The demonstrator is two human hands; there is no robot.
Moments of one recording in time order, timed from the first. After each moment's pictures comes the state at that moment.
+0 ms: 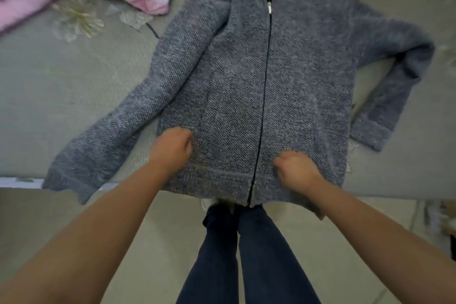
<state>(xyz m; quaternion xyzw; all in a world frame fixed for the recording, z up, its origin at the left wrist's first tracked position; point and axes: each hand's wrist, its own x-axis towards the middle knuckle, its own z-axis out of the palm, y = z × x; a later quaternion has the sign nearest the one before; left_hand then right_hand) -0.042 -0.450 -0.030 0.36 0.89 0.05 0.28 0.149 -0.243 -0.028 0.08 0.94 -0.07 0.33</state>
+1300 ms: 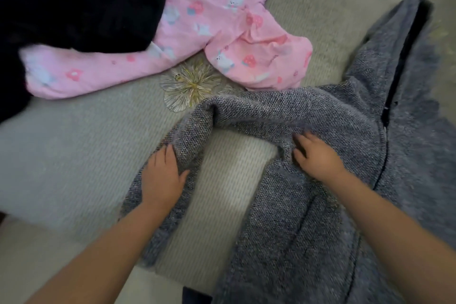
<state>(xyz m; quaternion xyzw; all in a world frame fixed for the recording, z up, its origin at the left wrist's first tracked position) -0.256 -0.558 -0.069 0.09 0.96 0.09 0.24 -0.212 -0.248 -0.049 0.16 0.94 -0.11 0.29</state>
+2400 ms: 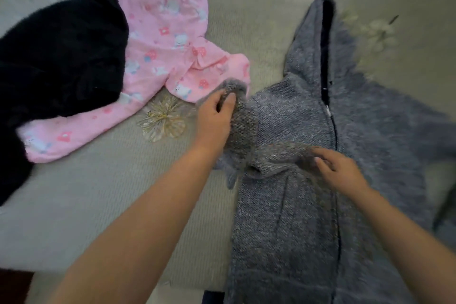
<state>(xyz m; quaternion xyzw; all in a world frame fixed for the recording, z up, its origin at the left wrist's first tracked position) -0.289 -0.391 0.069 0.09 0.77 0.61 0.19 -0.096 -0.215 0.016 0.33 0.89 -0.29 0.12</state>
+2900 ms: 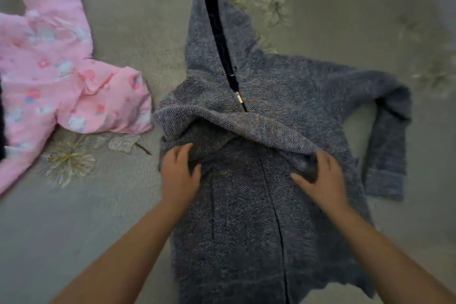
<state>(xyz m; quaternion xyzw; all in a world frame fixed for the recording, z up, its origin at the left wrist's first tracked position) -0.174 -0.326 -0.001 0.32 0.90 0.24 0.20 0.055 -0.159 -0.011 0.55 0.80 -0.25 0.08</state>
